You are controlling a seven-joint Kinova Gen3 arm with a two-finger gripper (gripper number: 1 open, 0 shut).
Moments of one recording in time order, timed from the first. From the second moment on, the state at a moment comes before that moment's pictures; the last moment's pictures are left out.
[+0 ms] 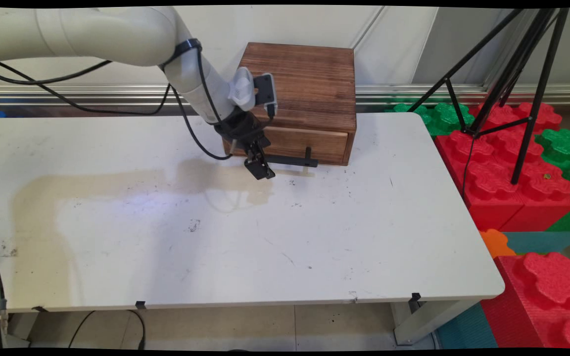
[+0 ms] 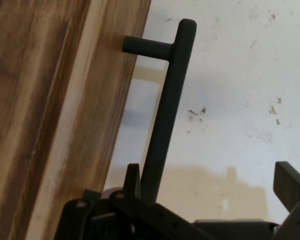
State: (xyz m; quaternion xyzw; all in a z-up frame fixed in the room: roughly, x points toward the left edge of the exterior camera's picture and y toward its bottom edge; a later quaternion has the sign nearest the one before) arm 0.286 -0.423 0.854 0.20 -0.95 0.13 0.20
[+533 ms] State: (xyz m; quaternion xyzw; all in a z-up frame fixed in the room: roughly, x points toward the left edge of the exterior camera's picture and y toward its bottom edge) arm 0.278 -0.437 0.837 0.18 -0.96 0.14 0.18
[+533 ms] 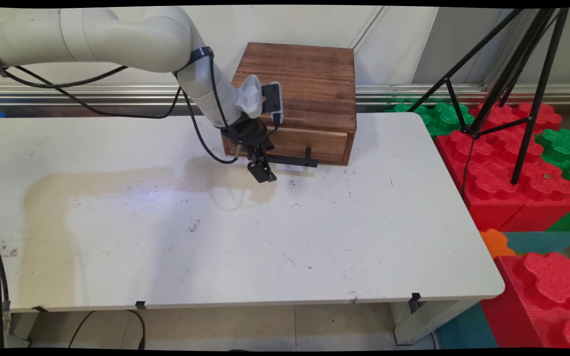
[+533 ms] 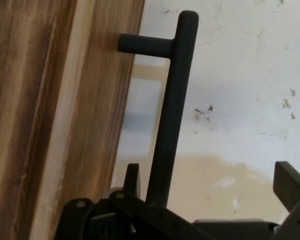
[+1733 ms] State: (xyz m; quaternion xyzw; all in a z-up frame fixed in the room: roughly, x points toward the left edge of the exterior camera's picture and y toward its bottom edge) arm 0.263 -0.434 0.821 0.13 -0.97 0.12 0.16
